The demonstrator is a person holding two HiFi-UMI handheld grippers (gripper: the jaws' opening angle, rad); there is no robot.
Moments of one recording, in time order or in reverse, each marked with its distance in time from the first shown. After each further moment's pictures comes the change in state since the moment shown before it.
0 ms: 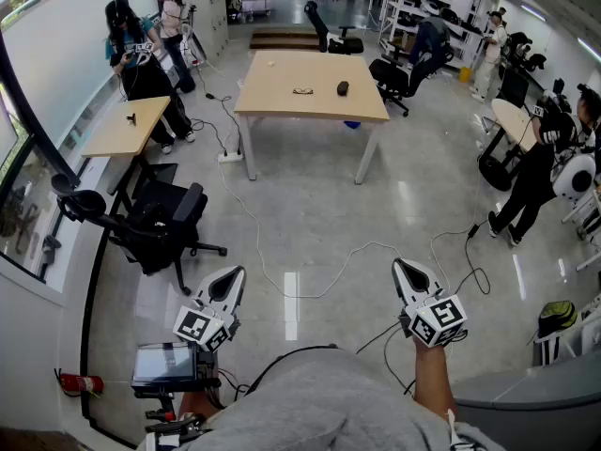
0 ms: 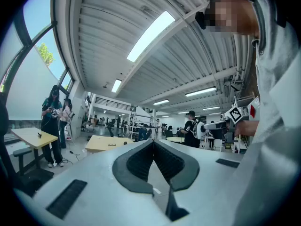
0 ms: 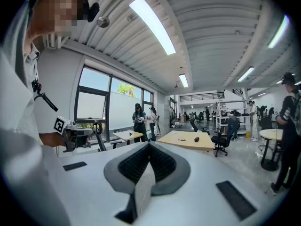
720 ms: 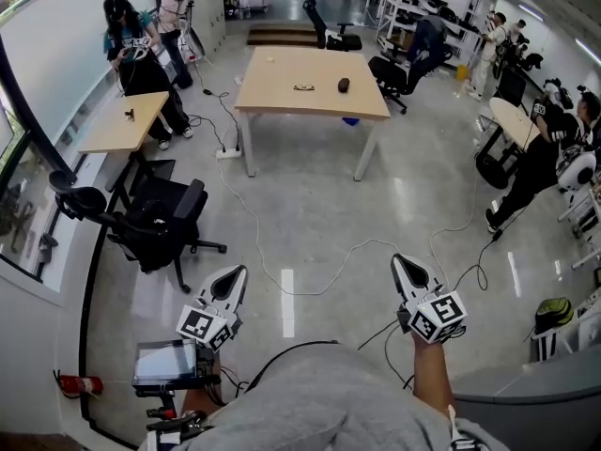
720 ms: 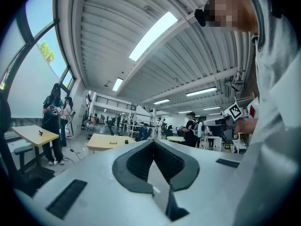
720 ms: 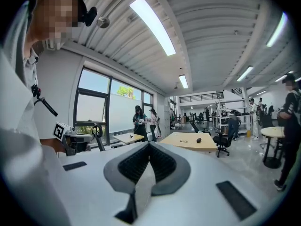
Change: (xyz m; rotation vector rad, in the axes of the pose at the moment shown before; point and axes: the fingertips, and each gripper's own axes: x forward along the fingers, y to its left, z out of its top) left arm -0.003 0.005 -0.015 0.003 0.024 0.008; right arm 0.006 0.005 0.004 0.031 -0.043 0.008
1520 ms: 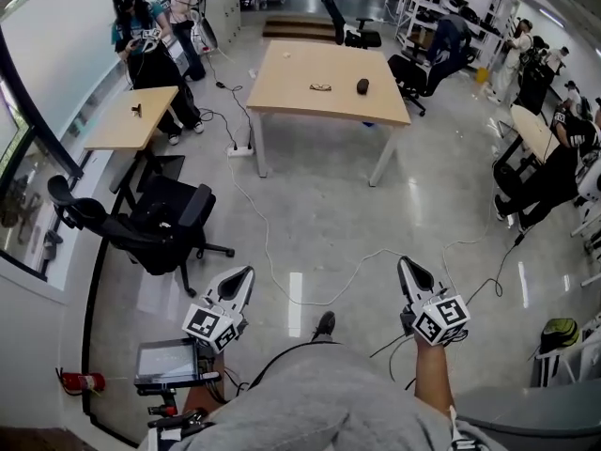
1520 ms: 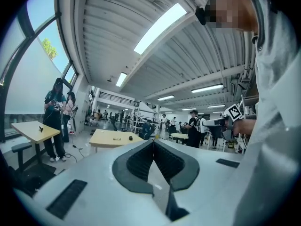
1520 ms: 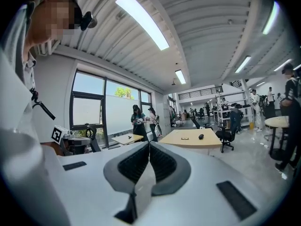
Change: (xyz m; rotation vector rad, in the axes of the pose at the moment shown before) left arm 0.048 0.064 -0.017 -0.038 0.047 0.026; right arm 0.086 -0.038 -0.010 0.061 0.023 0.006
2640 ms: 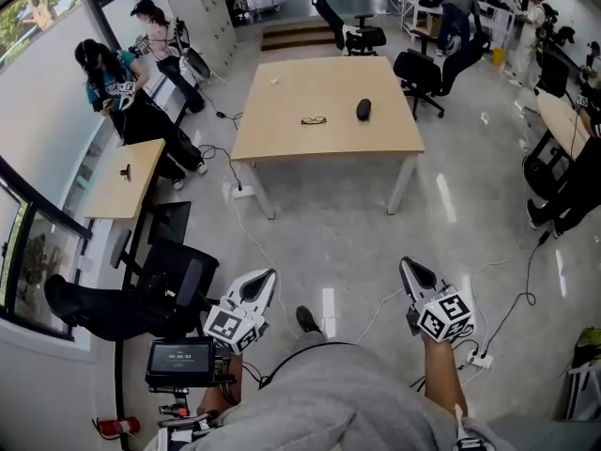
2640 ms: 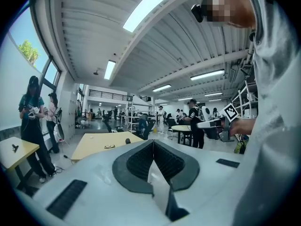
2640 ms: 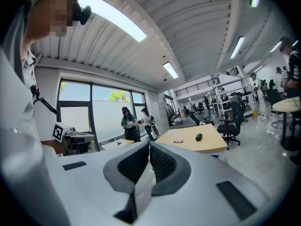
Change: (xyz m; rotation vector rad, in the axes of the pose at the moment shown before) left arm 0.280 0.080 0.026 0.125 0.092 -0.059; right arm 0.195 -0.201 0.002 0.116 -0.014 0.039
